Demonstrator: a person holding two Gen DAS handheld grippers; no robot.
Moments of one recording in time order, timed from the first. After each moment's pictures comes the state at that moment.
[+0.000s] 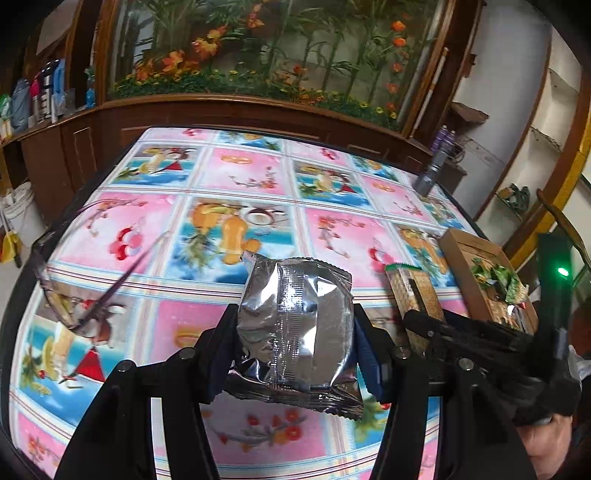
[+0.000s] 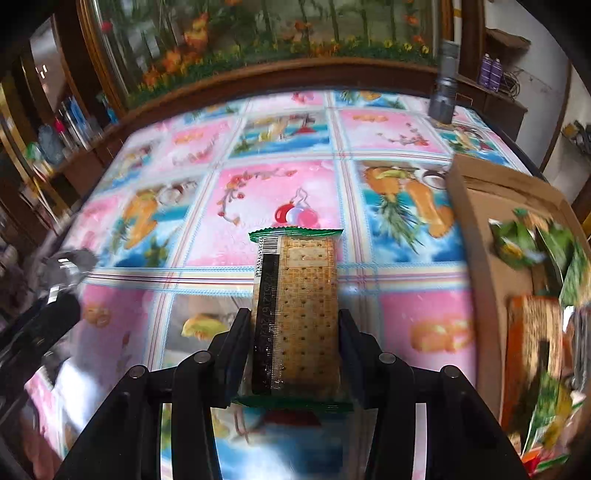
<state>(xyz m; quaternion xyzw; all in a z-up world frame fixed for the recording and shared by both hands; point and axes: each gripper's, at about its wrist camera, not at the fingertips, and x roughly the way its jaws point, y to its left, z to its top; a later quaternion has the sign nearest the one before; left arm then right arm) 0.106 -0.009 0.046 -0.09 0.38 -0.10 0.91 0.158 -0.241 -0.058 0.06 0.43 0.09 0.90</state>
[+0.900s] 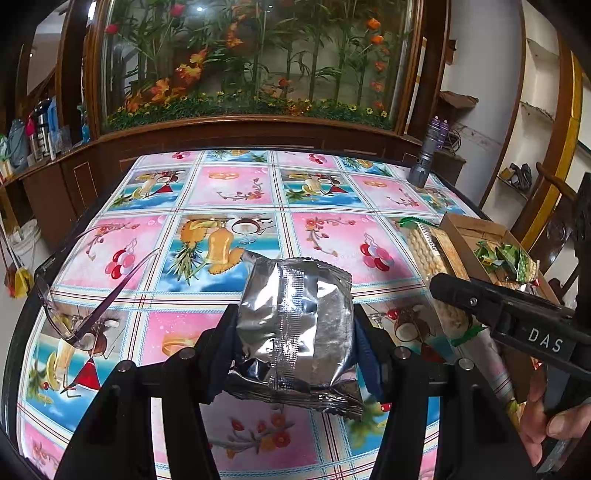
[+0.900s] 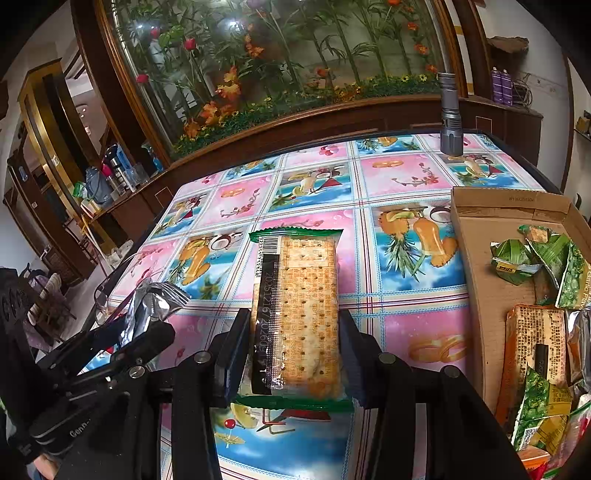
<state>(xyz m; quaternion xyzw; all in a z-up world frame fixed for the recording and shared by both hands) 0.098 -0.036 0.043 -0.03 0.35 -0.09 0.93 0.136 -0.258 -0.029 0.11 0.35 0.15 0.92</state>
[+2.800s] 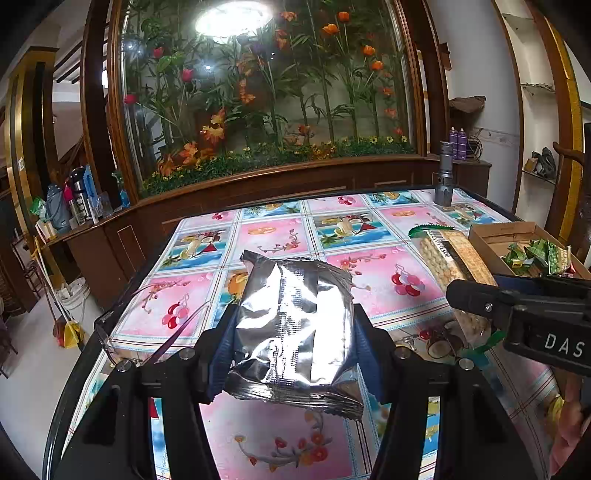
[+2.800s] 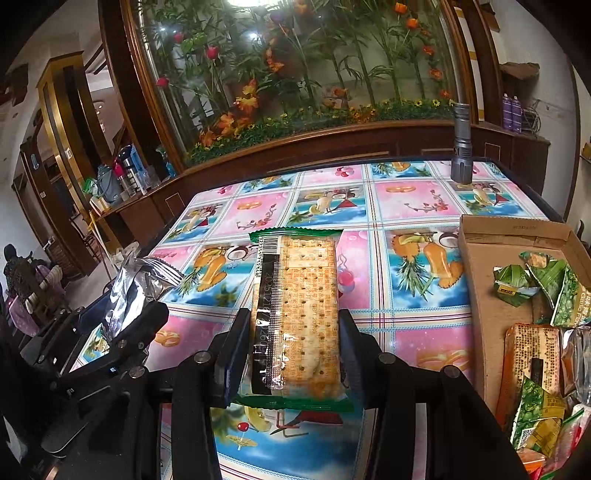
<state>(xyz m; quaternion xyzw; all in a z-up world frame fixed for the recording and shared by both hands) 0.069 -0.055 0.061 0.07 0.25 -0.01 0.96 0.123 -0.248 -0.020 0.08 0.31 0.17 0.93</state>
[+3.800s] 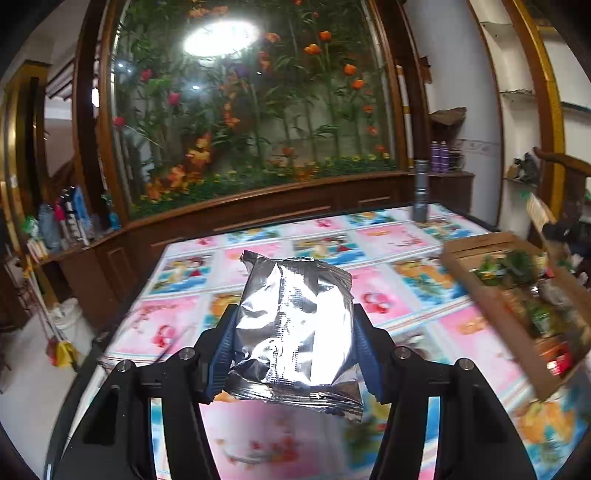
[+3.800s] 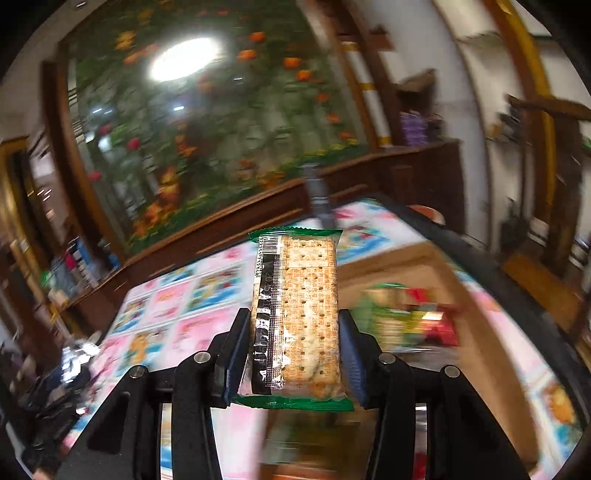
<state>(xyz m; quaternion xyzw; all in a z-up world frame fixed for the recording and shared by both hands) 0.051 -0.078 0.076 0.07 0.22 -0.05 0.97 0.079 -0.425 -0.001 0.19 0.22 0.02 0.96</state>
